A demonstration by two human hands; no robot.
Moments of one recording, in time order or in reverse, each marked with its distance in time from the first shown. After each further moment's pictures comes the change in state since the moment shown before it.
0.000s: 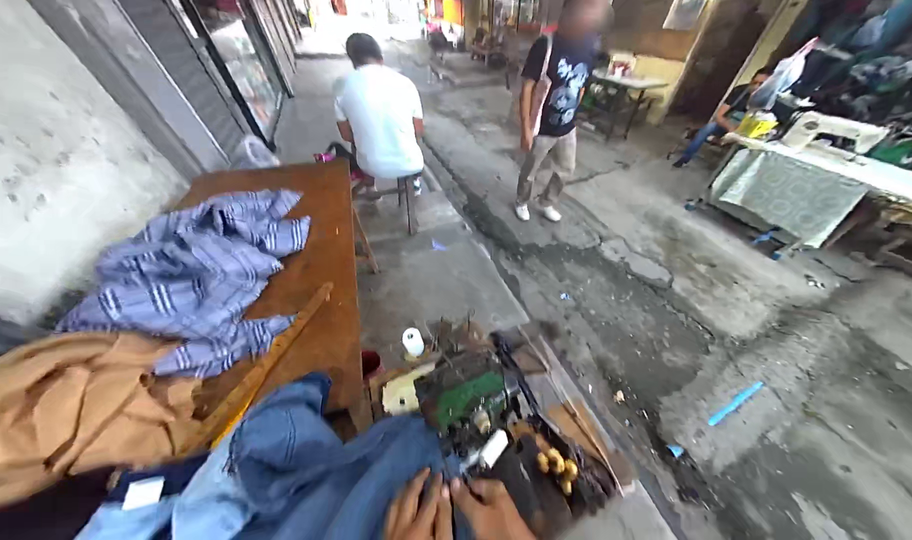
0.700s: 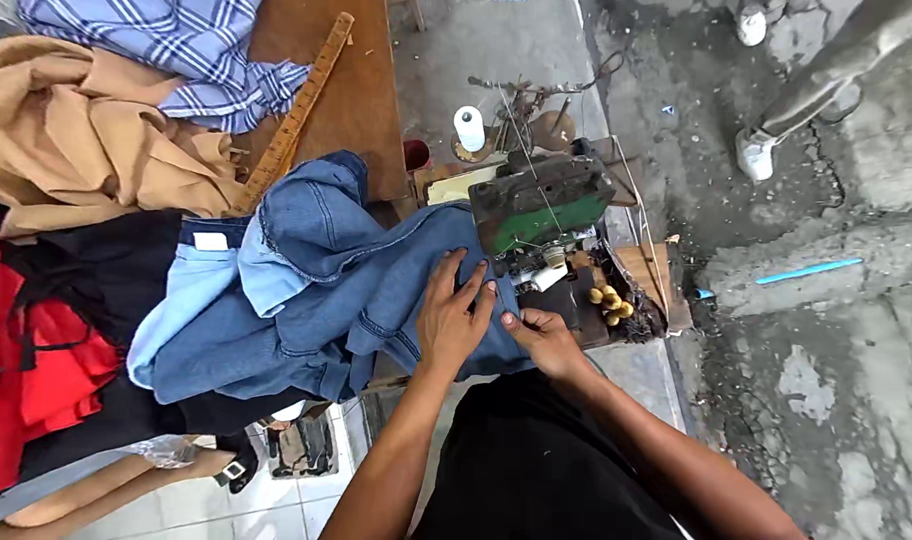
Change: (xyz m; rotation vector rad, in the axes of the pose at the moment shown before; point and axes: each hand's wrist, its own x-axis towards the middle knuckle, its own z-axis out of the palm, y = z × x) left_hand 0.031 -0.031 0.006 0.079 -0.026 0.008; right_hand 0.004 0.005 -0.018 0.079 -0.160 0.115
